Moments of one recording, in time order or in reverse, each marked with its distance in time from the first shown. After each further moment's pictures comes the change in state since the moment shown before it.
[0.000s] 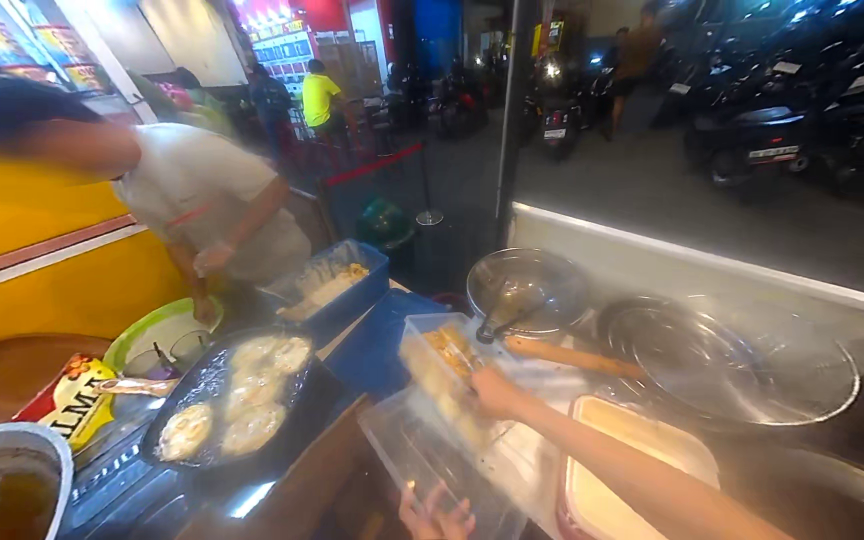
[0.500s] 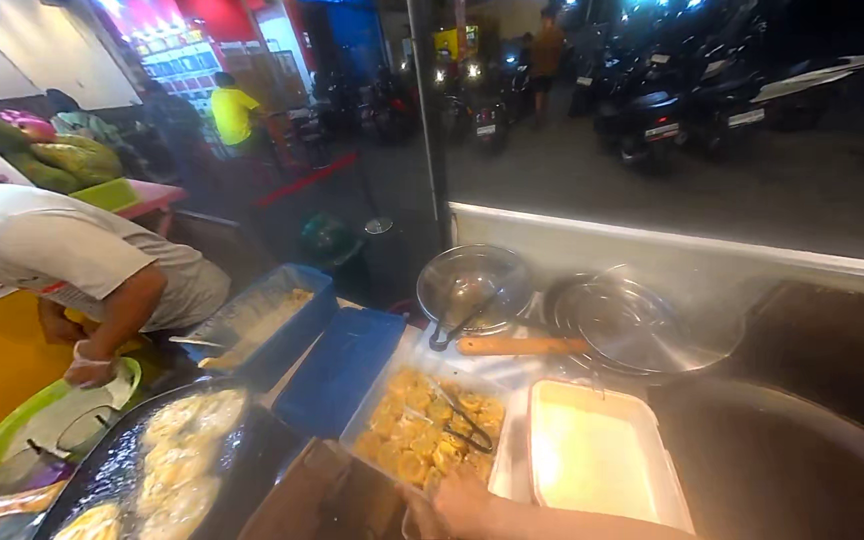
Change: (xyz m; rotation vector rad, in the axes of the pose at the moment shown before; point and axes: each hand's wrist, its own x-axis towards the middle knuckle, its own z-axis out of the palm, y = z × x) left_hand 0.089 -0.123 0.048 -0.389 -0.234 -0.208; right_hand -0.053 -0.034 0.124 -0.029 -0.161 0.007
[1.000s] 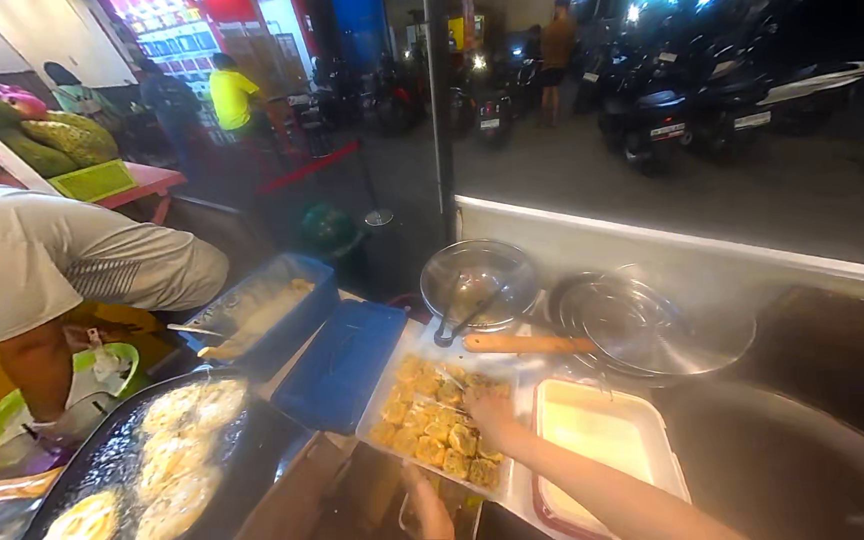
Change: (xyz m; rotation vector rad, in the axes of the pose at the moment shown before) left_hand -0.003 0.035 0.029 0.196 0.275 -0.268; right_hand 0.020 0.080 -0.059 0.017 0.200 0.466
